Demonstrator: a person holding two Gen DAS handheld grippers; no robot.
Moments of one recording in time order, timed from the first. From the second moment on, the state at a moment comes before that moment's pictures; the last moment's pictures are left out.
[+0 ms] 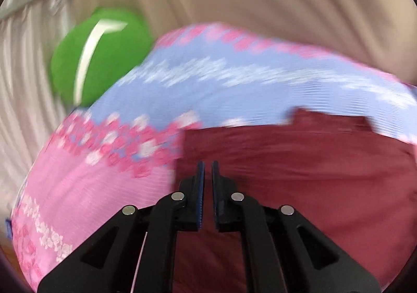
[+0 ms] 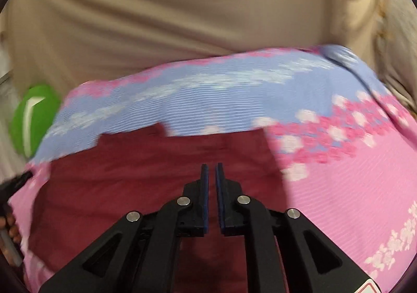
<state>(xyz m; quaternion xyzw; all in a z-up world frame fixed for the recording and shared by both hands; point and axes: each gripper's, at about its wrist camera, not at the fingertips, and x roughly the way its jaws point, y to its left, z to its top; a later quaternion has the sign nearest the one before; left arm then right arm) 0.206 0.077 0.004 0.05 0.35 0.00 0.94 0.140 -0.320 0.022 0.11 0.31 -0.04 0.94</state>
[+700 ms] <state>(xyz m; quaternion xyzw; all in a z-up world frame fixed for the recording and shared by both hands) 0.150 0.012 -0.072 0.13 0.41 -0.05 0.90 0.062 -0.367 -0.063 0.16 0.39 -0.12 0.90</state>
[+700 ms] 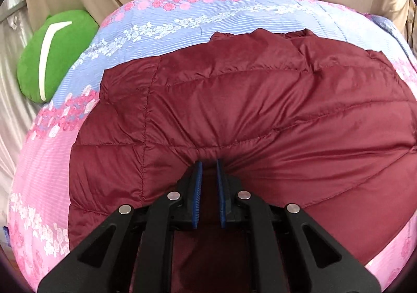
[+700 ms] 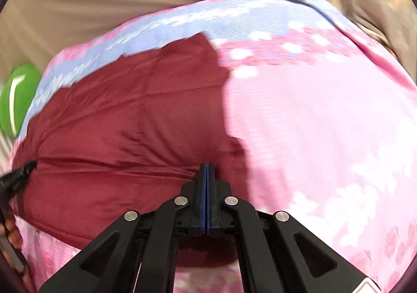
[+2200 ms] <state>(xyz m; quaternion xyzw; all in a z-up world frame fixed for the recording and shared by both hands) 0.152 0.133 -0.073 0.01 0.43 0.01 0.90 0.253 -0.175 -0.038 0.07 0.45 0.09 0.89</state>
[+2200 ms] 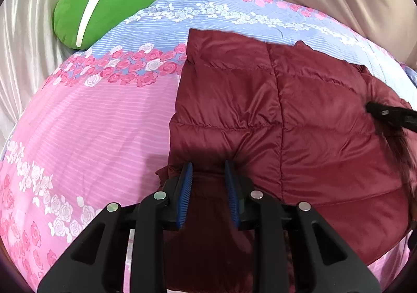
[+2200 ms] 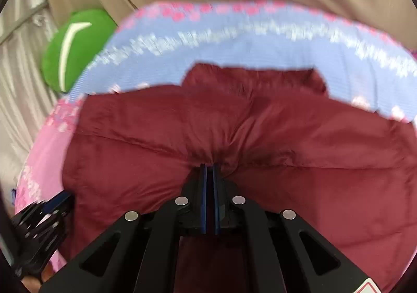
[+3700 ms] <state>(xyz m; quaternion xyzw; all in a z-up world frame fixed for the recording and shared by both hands) 0.177 0.188 -0.078 -0.17 0.46 -0.04 0.87 0.178 -0.157 -0.055 0.07 0.45 0.13 0.88</state>
